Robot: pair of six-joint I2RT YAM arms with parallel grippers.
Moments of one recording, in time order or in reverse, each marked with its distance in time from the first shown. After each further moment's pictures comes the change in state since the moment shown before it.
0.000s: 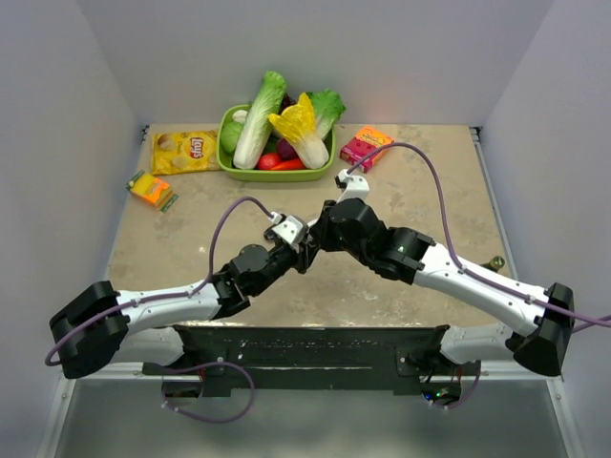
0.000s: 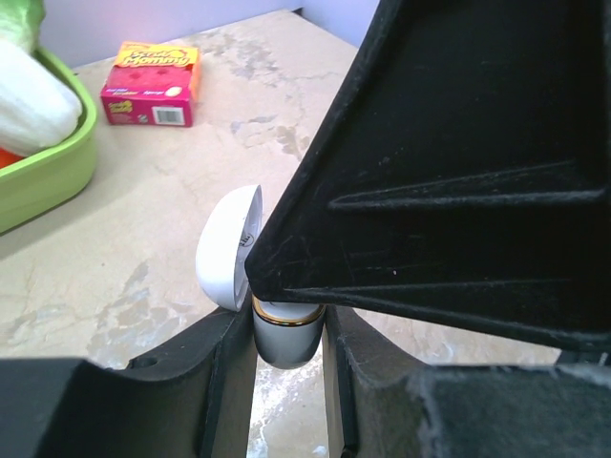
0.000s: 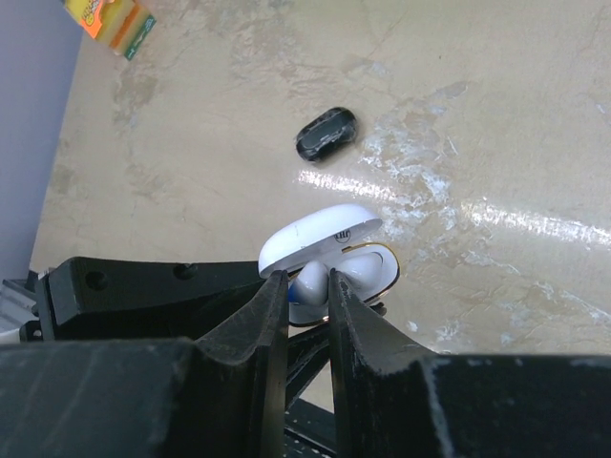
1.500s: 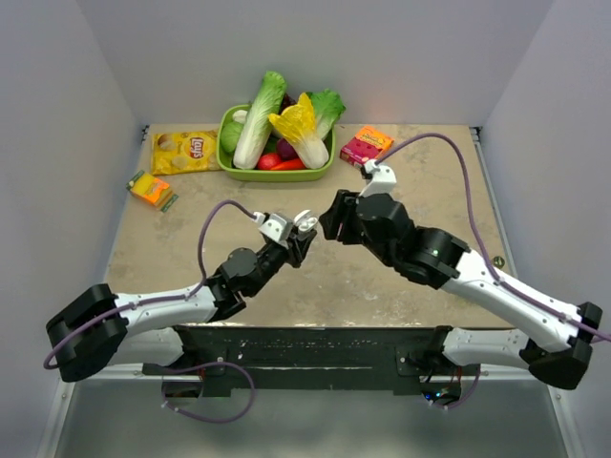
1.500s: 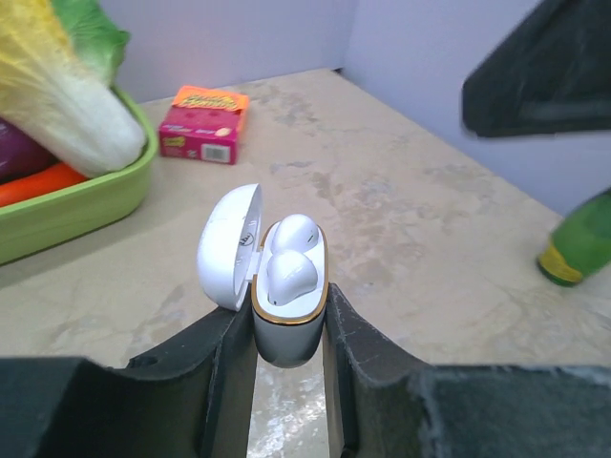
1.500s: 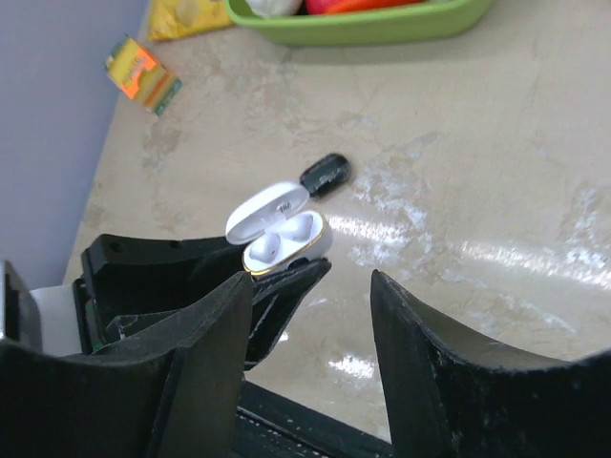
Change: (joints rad) left arm 0.000 0.004 -0.048 0.147 -0.166 -0.002; right arm -0.011 -0.081 0.070 -0.092 0.057 0.006
